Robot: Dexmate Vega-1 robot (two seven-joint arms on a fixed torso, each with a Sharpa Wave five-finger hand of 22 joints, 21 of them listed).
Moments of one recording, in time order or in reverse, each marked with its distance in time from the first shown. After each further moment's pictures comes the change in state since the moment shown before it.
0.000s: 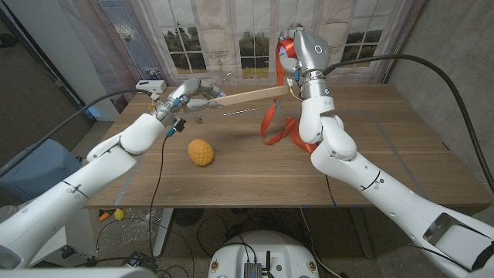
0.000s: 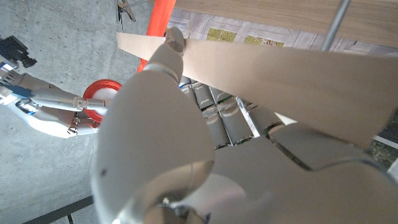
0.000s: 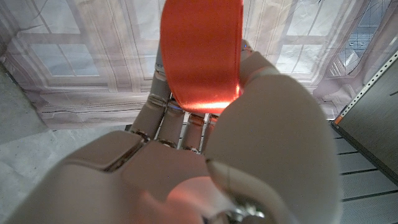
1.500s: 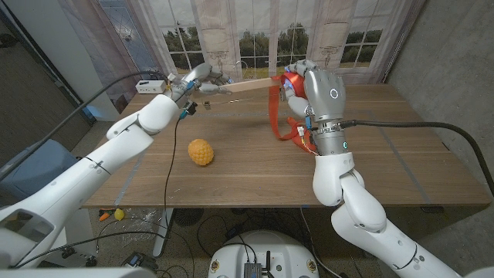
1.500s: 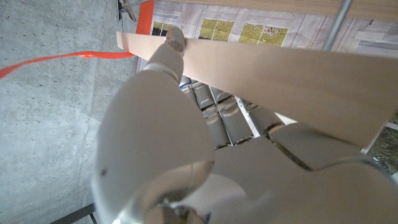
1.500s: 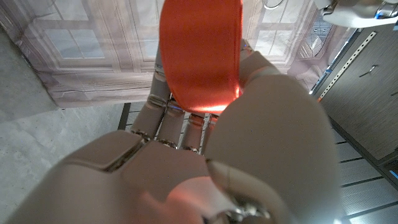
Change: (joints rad) left arm -0.229 -0.076 0.135 0.048 0.043 0.142 -0.015; left_hand 0.003 -0.003 0.005 -0.005 0.000 0.003 0.003 -0.003 0.010 0.008 -0.001 -0.015 0.009 0.002 0.002 -0.008 0.014 0.000 0.000 0.022 0.000; right arm -0.480 -0.061 0.132 -0.239 -0.195 0.147 -0.148; right_hand 0.000 0.000 0.008 -0.006 0.000 0.012 -0.005 -0.012 -0.008 0.005 -0.001 -0.004 0.017 0.000 0.000 -0.005 0.009 -0.009 0.003 0.023 -0.028
